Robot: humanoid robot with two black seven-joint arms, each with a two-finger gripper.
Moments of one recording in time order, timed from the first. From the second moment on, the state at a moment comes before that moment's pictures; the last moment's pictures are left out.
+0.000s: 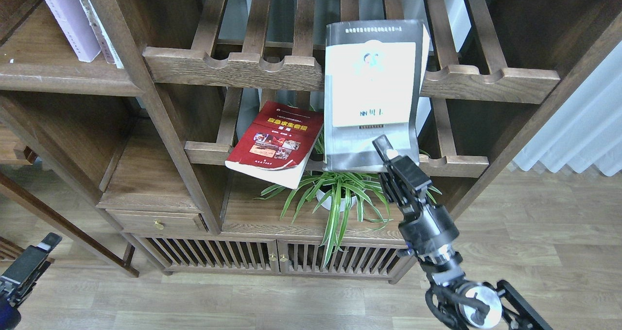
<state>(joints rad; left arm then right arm) 0.36 0.23 -1.87 -1.20 0.10 -0.49 0.49 -0.21 -0.15 1.16 1.48 0.17 0.58 -0.01</state>
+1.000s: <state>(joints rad) 0.36 0.23 -1.86 -1.20 0.09 -0.49 0.49 -0.29 -0.28 1.19 1.42 0.31 0.58 -0.01</state>
